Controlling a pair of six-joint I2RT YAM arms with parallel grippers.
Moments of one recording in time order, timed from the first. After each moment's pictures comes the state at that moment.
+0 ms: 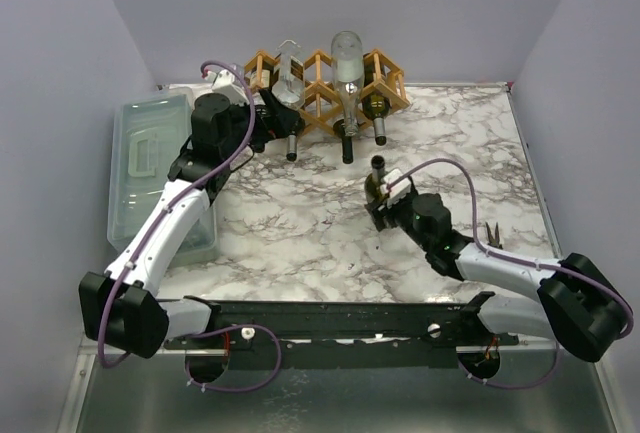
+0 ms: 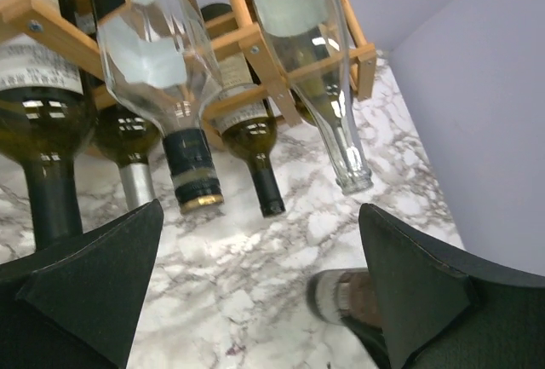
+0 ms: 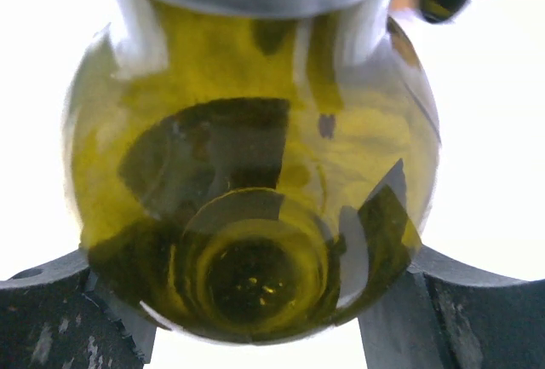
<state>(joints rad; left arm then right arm) -0.30 1.29 1.17 -0.07 0.18 -0.51 0.63 1.19 0.38 0.58 0.16 -0.20</state>
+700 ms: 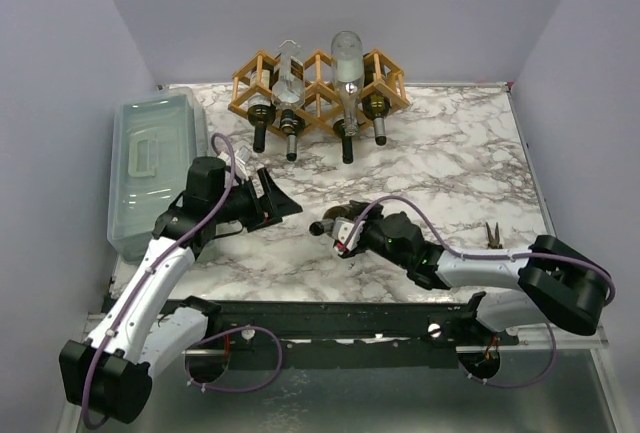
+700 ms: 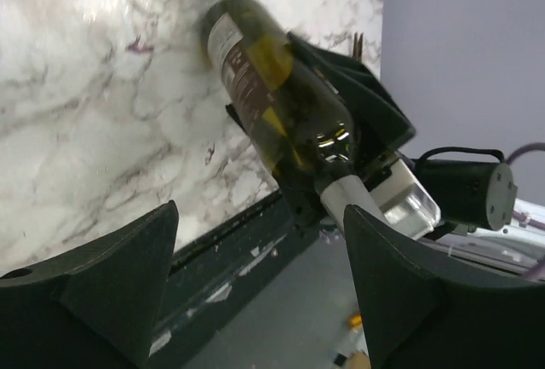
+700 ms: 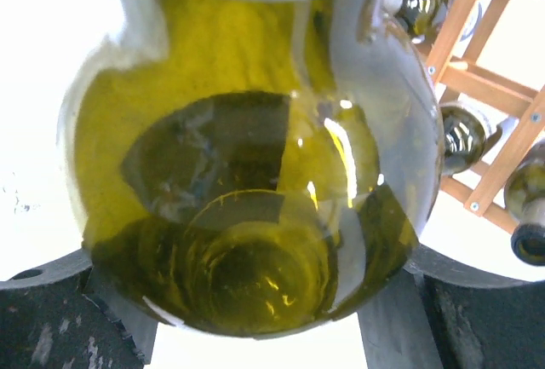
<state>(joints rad) -0.30 0.88 0.81 -0.47 0.59 -0.77 0.97 1.33 0.40 0.65 0.09 -0.73</state>
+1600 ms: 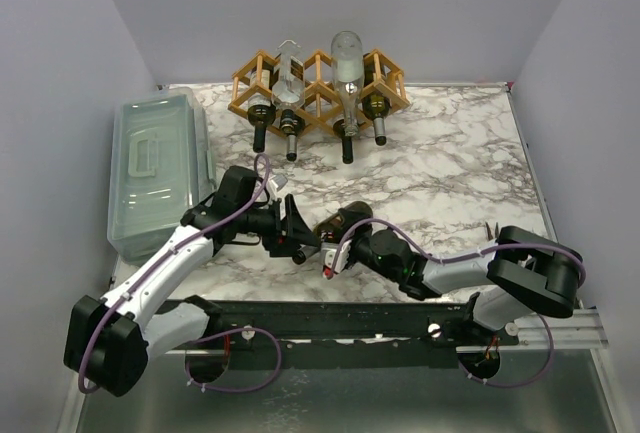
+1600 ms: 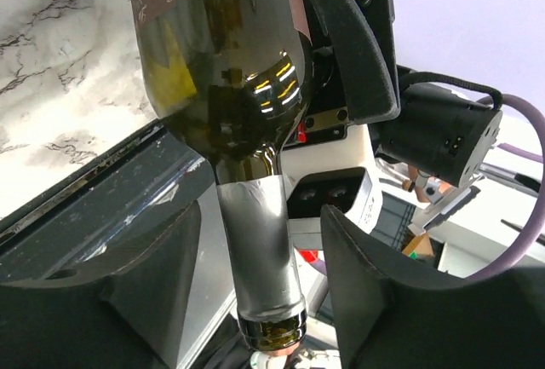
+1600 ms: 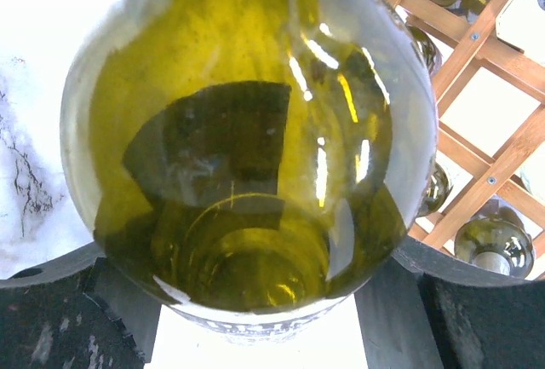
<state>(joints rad) -0.44 1.04 0.70 -0.48 0.85 -0.90 1.09 1.49 0.38 0.85 0.18 -0.99</state>
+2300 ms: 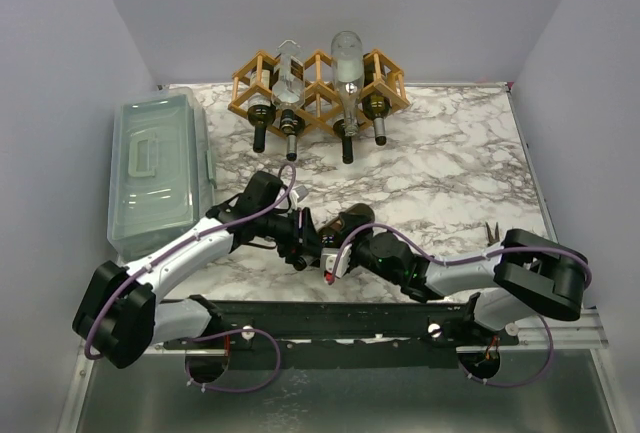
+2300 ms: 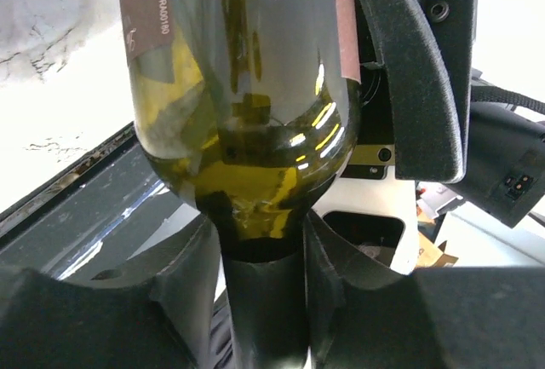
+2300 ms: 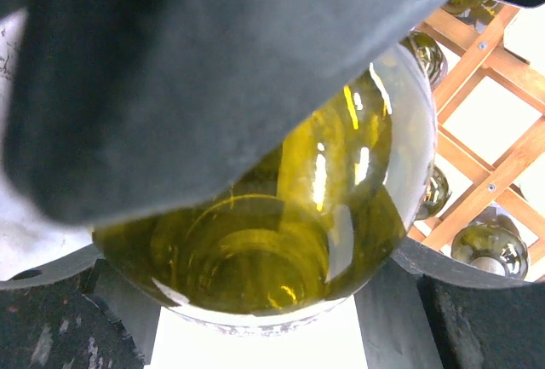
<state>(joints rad) -0.59 1.20 0.69 -0.39 0.84 -0.94 1.11 1.46 0.36 0.80 0.19 -1.02</state>
